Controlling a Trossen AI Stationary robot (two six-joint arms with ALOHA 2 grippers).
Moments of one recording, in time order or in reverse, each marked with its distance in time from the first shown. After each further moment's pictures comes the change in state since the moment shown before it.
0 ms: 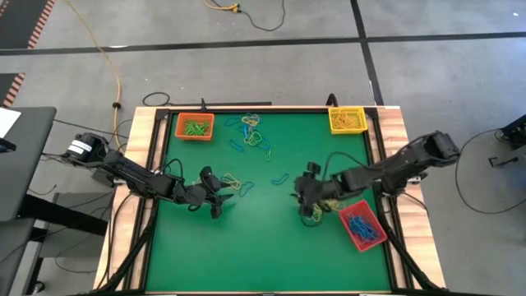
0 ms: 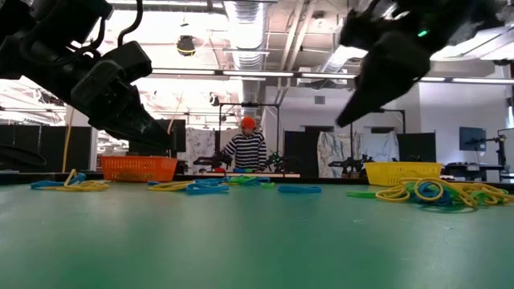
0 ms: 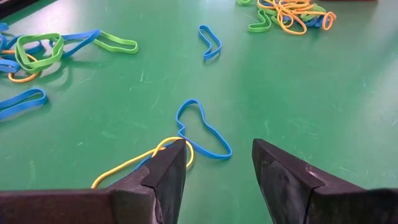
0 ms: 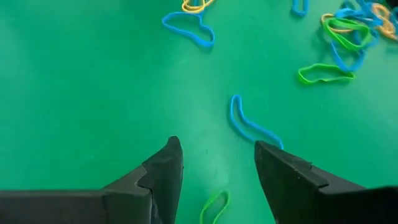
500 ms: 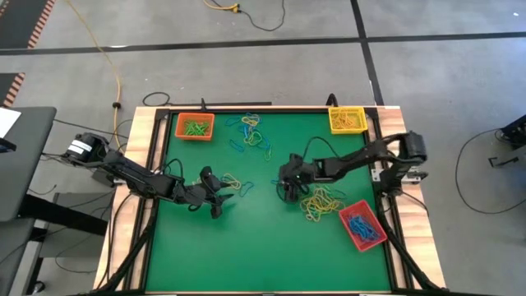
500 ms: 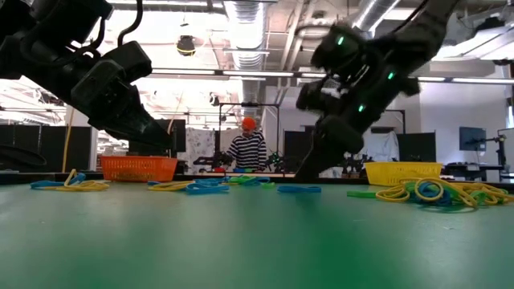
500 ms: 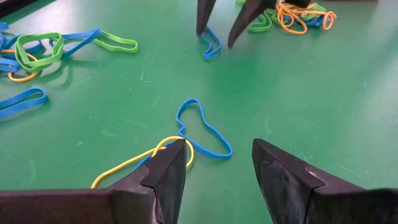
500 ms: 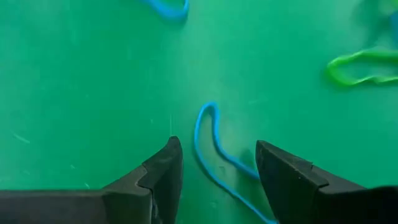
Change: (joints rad) left arm 0.000 0.000 0.000 0.000 0.000 -0.001; right arm -0.270 0.320 -0.020 0.366 -0.292 -0.213
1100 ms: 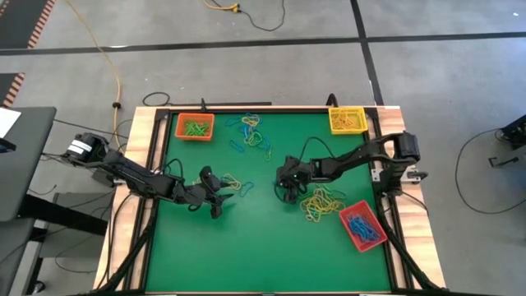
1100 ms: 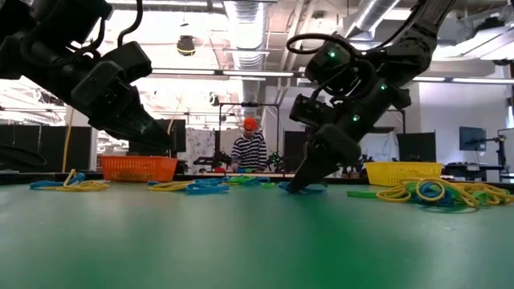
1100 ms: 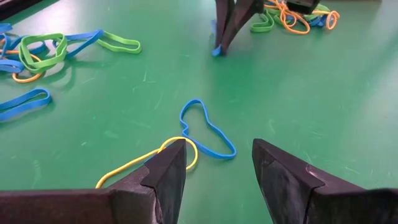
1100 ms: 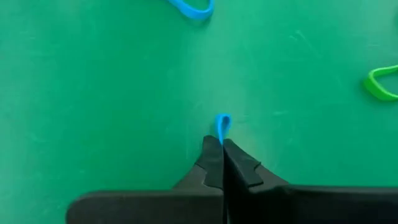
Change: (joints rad) left arm 0.000 0.000 0.000 -0.003 -0.005 0.002; right arm 0.002 0.043 0.010 0.038 -0.077 -0.034
